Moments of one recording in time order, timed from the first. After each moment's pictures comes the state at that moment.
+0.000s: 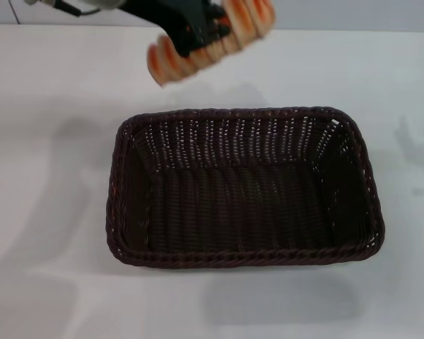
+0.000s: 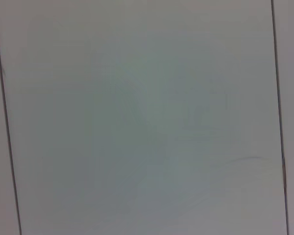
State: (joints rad) left arm -0.71 -2.06 -1.82 -1.63 2.43 -1.47 1.02; right arm -0.17 2.04 -2.03 -1.26 -2.40 0.54 2.81
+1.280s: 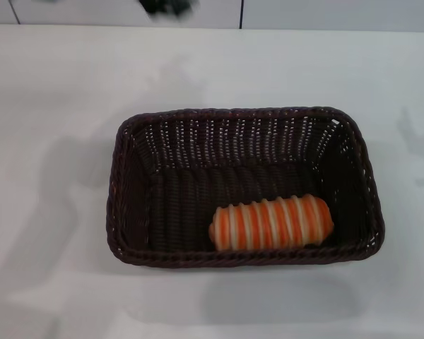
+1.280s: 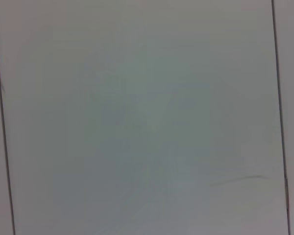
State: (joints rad) left arm -0.61 -2.06 -1.72 -1.69 2.42 -1.41 0.97; right arm -0.14 2.03 -2.00 -1.28 -2.40 0.53 2.81
